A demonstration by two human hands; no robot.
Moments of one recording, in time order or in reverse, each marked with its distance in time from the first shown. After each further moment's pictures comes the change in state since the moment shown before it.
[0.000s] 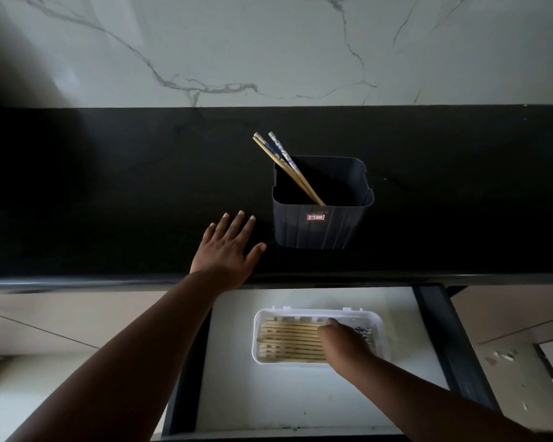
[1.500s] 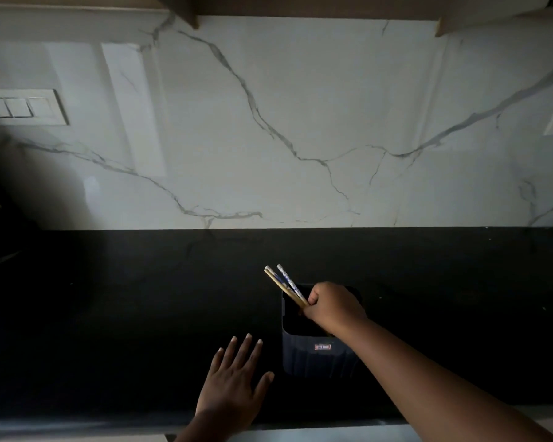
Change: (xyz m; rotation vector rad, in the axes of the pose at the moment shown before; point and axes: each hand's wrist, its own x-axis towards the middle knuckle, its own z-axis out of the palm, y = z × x) left_hand 0.001 0.001 -0.002 -0.049 0.017 -0.023; right_hand 0.025 -0.056 -0.270 0.358 0.552 0.051
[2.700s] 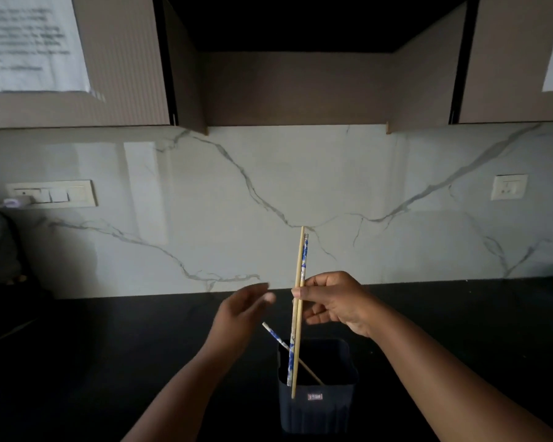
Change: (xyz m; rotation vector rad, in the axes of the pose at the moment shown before) left_hand 0.005 0.072 -0.226 -1.201 0.284 0.168; right_hand -0.057 -0.043 -0.134 0.920 -0.186 -0.254
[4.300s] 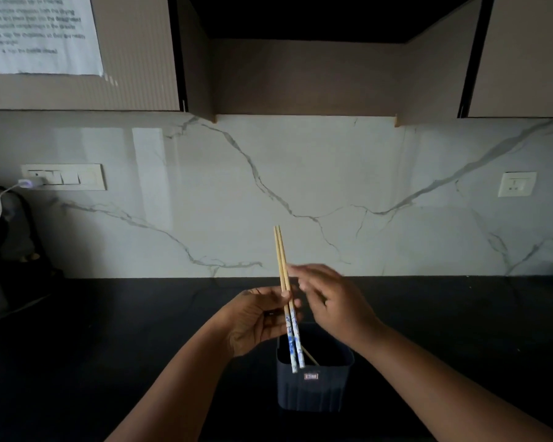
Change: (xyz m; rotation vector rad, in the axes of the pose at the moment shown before) left_hand -0.017 0.026 0.014 -0.539 -0.298 -0.419; right_hand -0.030 0.018 0.018 -0.739 0.248 -0.877
